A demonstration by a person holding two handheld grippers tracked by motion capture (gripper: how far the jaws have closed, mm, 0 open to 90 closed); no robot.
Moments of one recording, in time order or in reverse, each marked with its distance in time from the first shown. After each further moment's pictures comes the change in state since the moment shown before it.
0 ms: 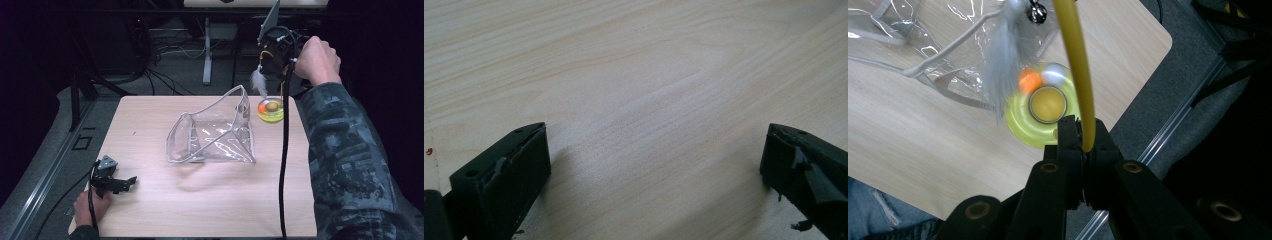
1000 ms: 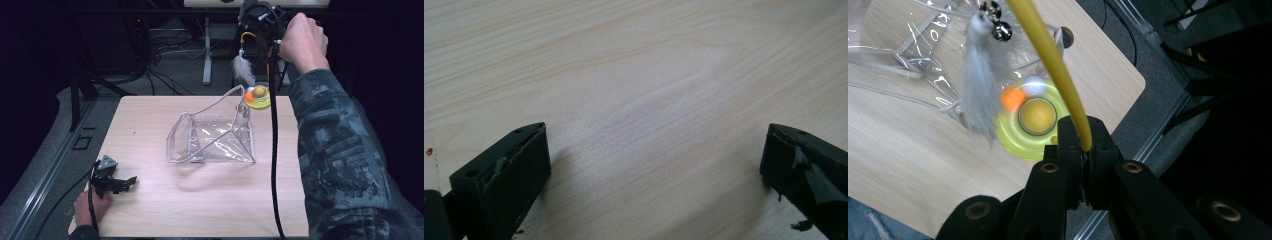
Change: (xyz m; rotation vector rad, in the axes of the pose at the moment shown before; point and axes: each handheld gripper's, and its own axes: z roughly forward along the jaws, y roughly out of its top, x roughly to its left) left arm 0.000 0.000 0.000 0.001 0.000 0.000; right arm 0.033 0.026 -0.053 -0.096 -0.082 -0.060
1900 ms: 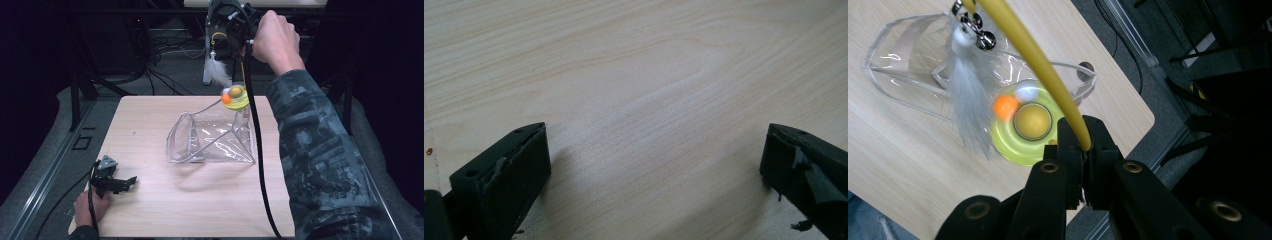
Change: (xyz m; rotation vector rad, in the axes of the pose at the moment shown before) left arm 0.000 0.000 0.000 -0.001 0.000 0.000; right arm 0.047 0.030 -0.018 -0.069 0.016 -0.117
